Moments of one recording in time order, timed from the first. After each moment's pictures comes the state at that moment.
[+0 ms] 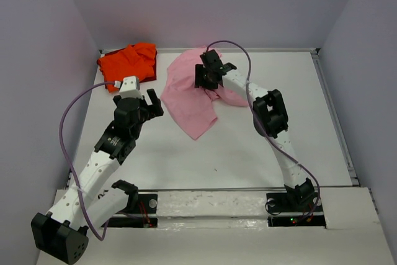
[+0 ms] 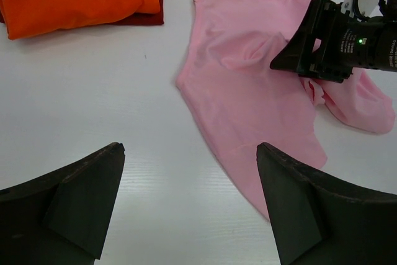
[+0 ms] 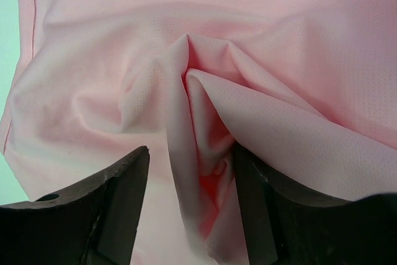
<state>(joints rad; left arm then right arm) -0.41 0.83 0.73 -0.22 -0.34 -0.36 0.56 2.48 2.21 -0.57 0.04 0.50</state>
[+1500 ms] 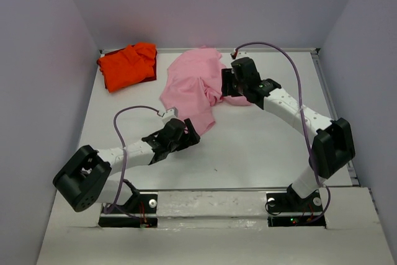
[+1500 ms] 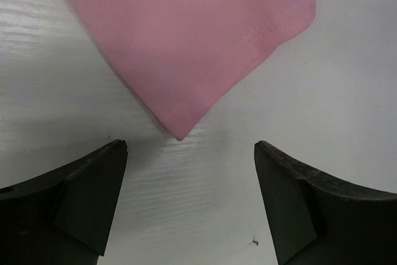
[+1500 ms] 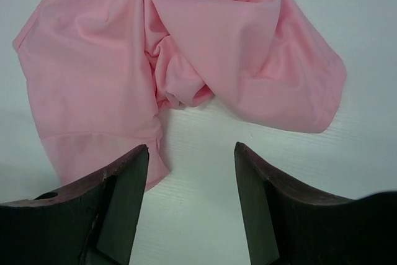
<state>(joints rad) -0.76 1.30 0.49 0.05 -0.20 -0.97 0.57 1.63 1.37 -0.38 0.23 0.33</state>
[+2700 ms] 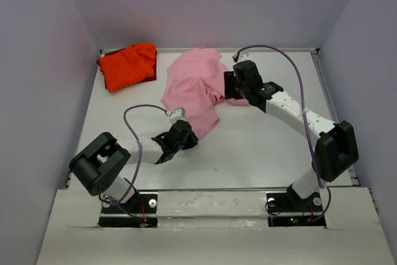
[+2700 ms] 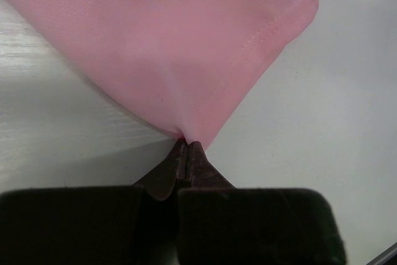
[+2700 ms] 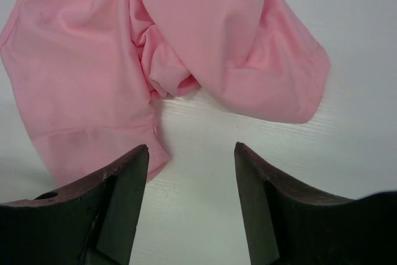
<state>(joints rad) -0.79 1.49 0.48 0.32 -0.22 -0.92 0.57 1.60 1.32 -0.38 0.26 0.31</state>
